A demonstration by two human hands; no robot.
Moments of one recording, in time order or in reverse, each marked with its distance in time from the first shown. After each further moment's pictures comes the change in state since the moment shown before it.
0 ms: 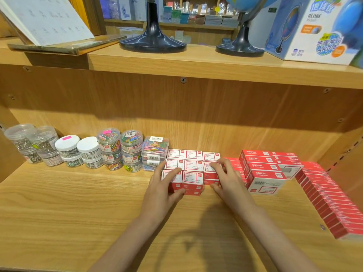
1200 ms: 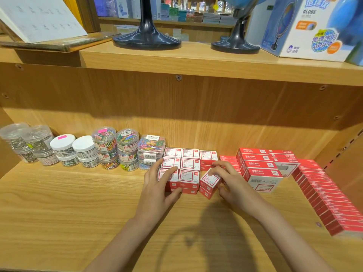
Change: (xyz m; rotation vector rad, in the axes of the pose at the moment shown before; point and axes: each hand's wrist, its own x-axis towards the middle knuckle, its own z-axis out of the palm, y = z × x) left_hand -0.002 -0.006 0.003 0.102 0.061 0.113; right_hand -0.009 0.017 -0.020 0.240 -0.108 -0.165
